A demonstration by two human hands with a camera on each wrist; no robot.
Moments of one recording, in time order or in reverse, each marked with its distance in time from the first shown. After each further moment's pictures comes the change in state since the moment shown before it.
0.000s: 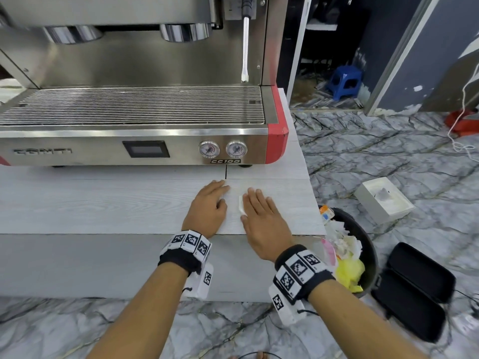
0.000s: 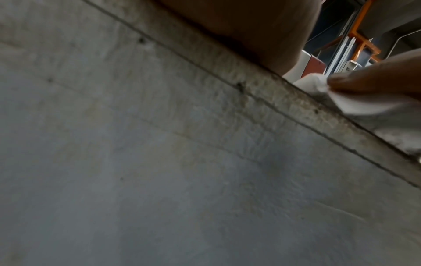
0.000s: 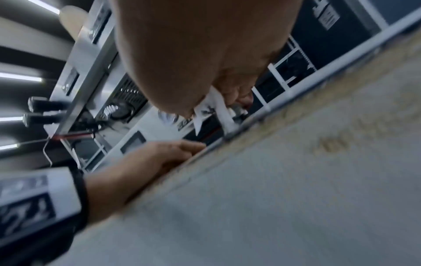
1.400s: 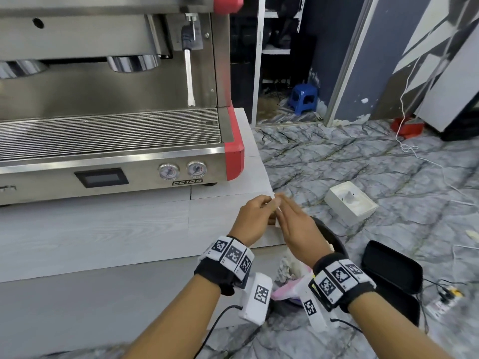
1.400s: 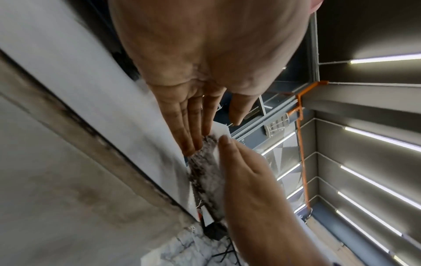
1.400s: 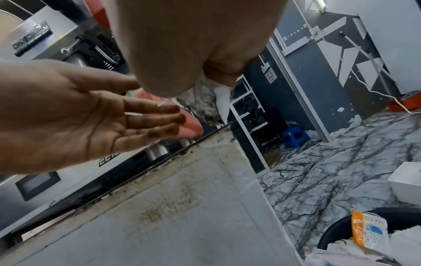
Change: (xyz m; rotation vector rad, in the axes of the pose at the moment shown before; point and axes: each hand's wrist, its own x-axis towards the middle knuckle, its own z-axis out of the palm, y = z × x) left_hand 0.009 0.161 0.056 -0.827 -0.357 -0.152; right_hand -0.055 0.108 -0.050 0.255 0.316 0.109
